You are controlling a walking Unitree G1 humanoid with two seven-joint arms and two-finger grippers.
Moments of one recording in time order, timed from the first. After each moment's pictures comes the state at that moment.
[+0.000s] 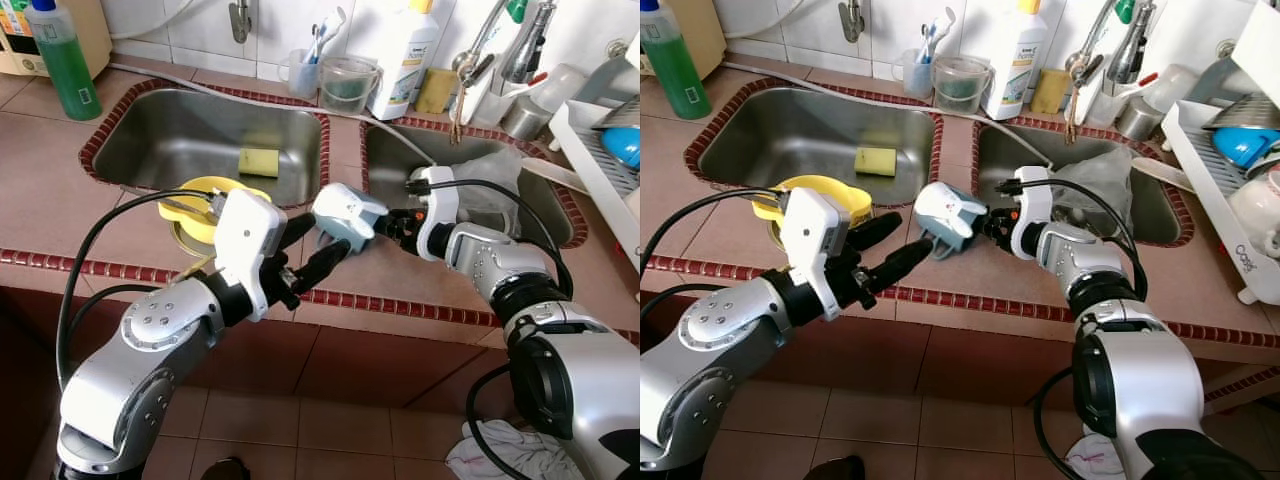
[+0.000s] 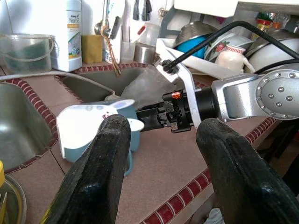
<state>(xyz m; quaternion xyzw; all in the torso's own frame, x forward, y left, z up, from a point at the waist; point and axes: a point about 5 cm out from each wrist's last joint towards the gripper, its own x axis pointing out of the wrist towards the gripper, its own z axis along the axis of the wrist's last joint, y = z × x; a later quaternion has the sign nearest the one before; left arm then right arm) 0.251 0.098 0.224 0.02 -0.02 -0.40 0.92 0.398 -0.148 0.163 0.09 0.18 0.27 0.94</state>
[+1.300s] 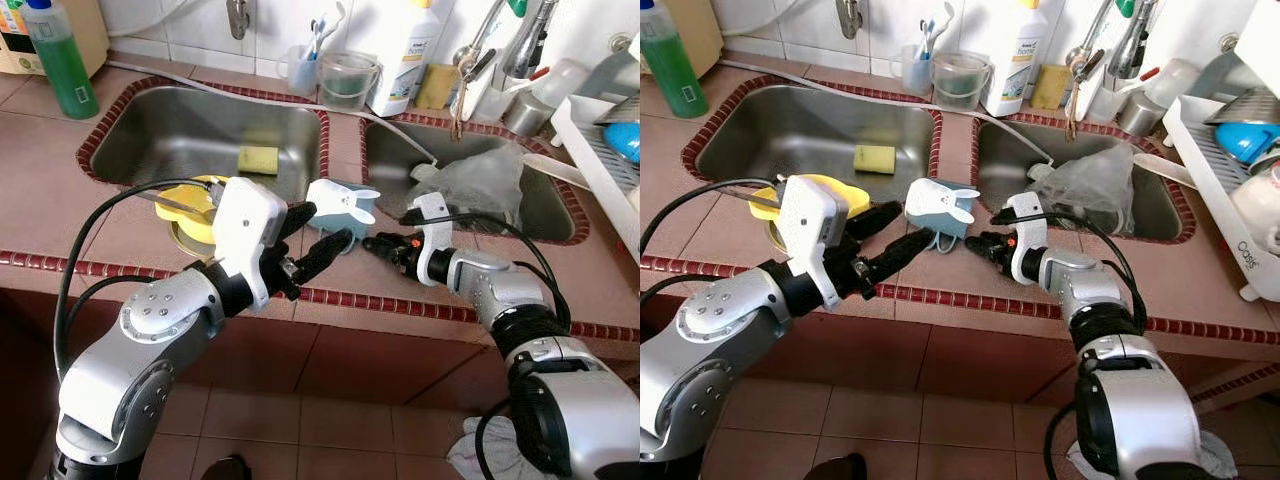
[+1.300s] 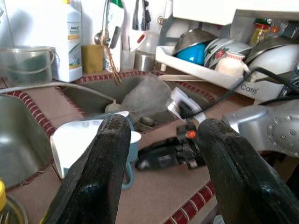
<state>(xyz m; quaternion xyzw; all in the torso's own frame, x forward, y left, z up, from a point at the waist) 0.255 0.097 0.233 0.02 -0.04 -0.40 0.91 0.371 -0.148 0.131 0.04 0.18 0.36 0.91</state>
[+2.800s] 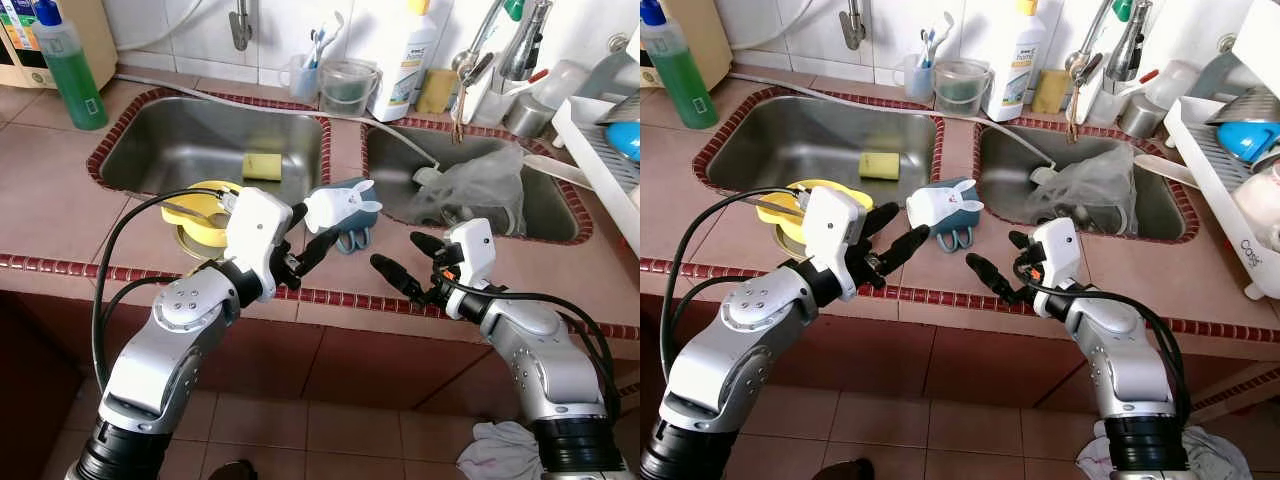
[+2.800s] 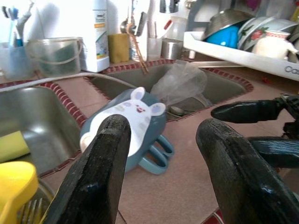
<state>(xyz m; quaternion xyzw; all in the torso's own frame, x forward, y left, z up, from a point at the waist) 0.286 0.095 0.201 0.05 -0.03 -0.36 0.93 0.312 -0.164 0.148 0.00 0.04 0.32 0.95</state>
